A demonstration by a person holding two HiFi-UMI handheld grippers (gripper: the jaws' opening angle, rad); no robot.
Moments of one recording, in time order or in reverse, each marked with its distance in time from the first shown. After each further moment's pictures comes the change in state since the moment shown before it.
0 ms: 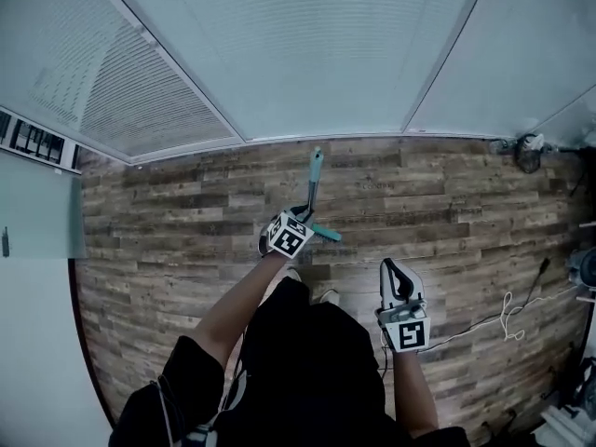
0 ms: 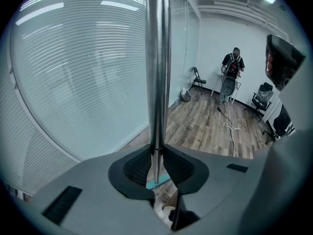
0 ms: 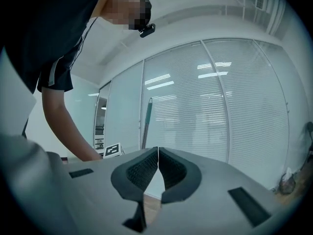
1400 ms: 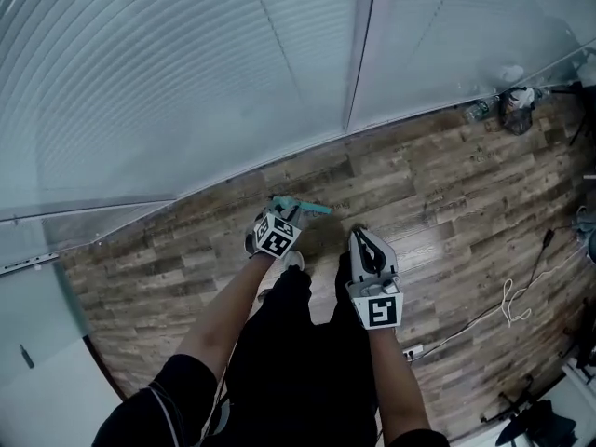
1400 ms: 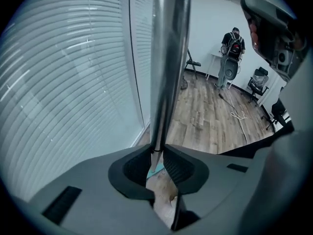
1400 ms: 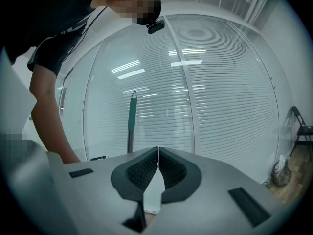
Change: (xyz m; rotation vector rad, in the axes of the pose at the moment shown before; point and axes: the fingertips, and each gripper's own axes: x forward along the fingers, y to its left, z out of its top) left arm 0.394 0.043 0.181 0.184 0.154 -0.150; right arm 0.218 -0.362 -0.166 0.079 0.033 -0.262
